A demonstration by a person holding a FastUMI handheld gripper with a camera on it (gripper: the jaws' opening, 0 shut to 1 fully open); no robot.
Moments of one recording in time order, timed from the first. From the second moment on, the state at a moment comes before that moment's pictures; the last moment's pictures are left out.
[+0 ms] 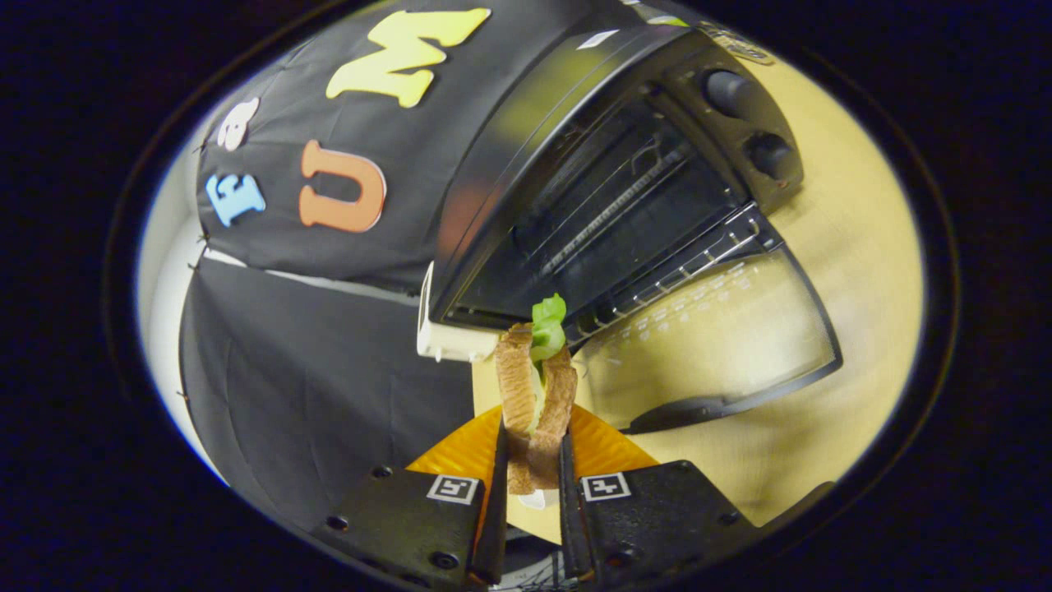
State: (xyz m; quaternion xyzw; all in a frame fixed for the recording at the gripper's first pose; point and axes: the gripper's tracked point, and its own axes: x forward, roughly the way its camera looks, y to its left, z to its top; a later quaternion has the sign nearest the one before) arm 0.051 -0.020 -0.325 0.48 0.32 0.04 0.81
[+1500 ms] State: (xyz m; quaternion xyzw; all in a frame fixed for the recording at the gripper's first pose) arm 0.130 -0.042 -0.368 0.39 0.28 -0.11 0.87
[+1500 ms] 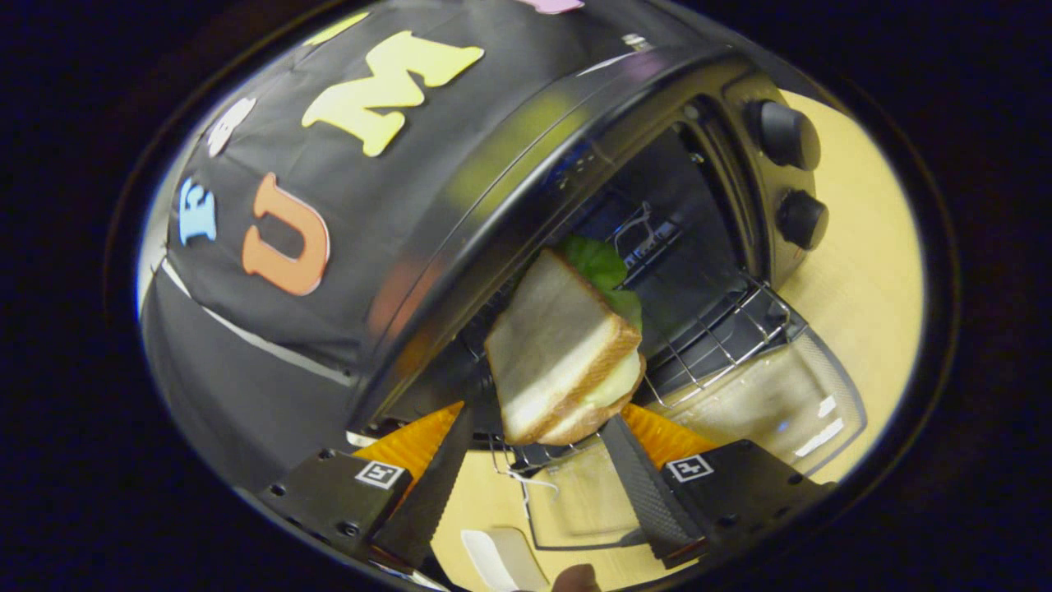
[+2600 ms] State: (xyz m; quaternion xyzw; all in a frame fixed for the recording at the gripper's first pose) arm -0.042 -0.018 -0.428 0.09 0.46 -0.09 0.88
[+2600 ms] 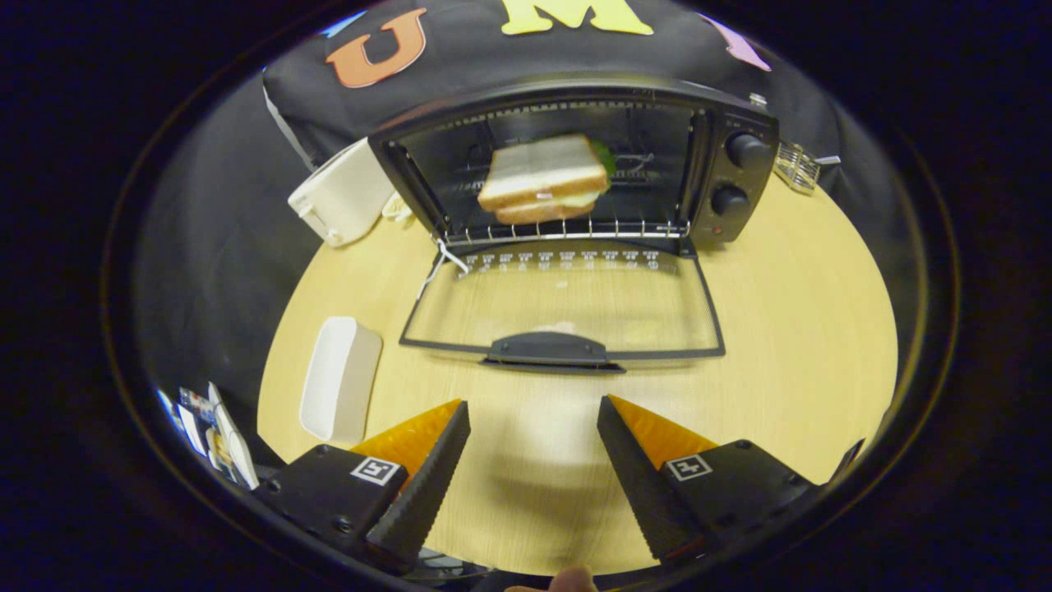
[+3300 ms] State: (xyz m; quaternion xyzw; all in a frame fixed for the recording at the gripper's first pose) arm -0.009 -0.040 -0.461 0.05 0.46 -0.15 0.87
